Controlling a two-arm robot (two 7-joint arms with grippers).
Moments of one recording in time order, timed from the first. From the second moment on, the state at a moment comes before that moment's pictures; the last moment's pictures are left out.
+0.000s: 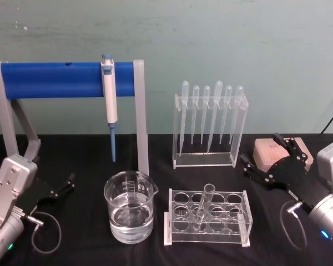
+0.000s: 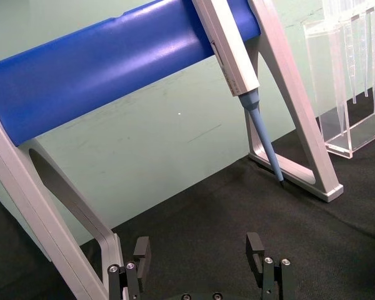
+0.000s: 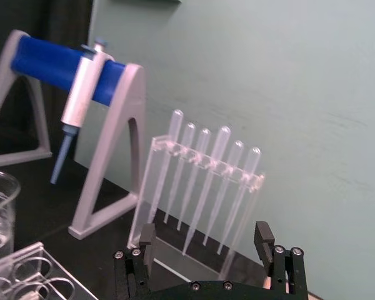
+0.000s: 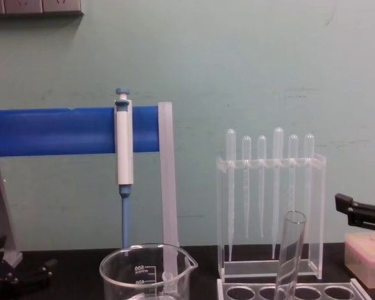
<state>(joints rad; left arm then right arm) -0.20 0.60 0.45 -1.41 -0.25 -0.12 0.03 0.12 0.52 -0.27 -1.56 0.22 -0.21 0.22</state>
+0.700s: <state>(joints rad) -0.20 0.60 0.45 -1.41 -0.25 -0.12 0.03 0.13 0.47 -0.24 -1.51 0.19 -0.22 0.22</state>
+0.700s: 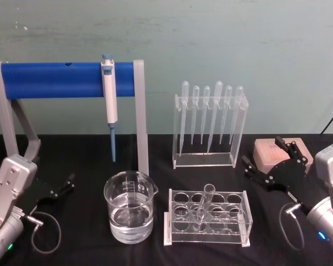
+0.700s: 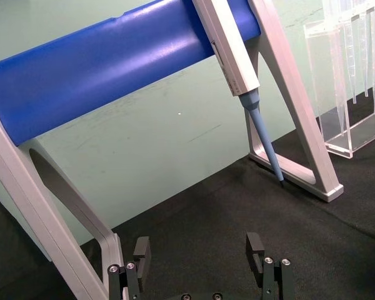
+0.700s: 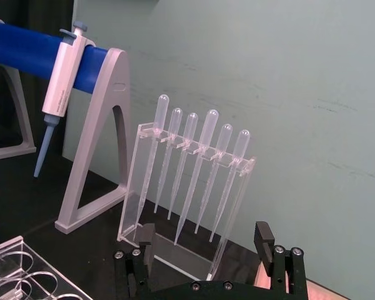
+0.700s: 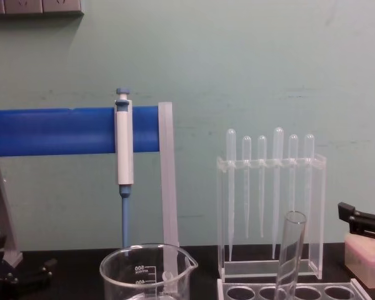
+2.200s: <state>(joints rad) -0.20 0.60 0.45 -1.41 -0.25 -0.12 0.03 0.13 0.47 -0.25 -1.51 0.19 -0.21 0.21</state>
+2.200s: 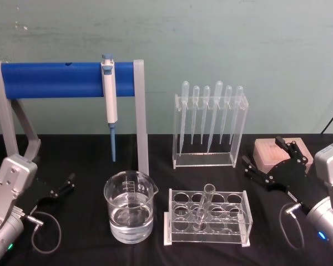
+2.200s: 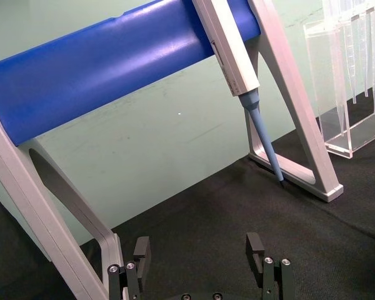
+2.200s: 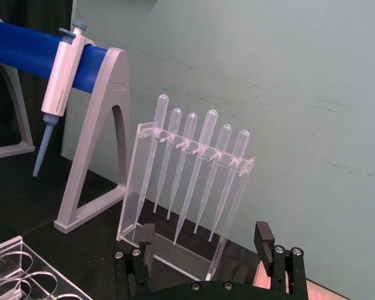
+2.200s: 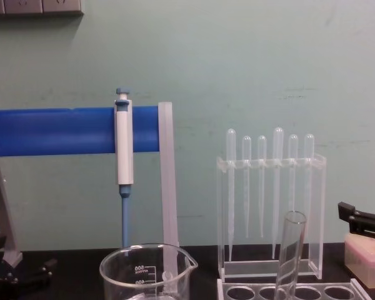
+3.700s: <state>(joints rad) -0.20 0.60 0.45 -1.41 -0.25 -0.12 0.03 0.13 0.47 -0.25 -1.51 0.19 -0.21 0.21</state>
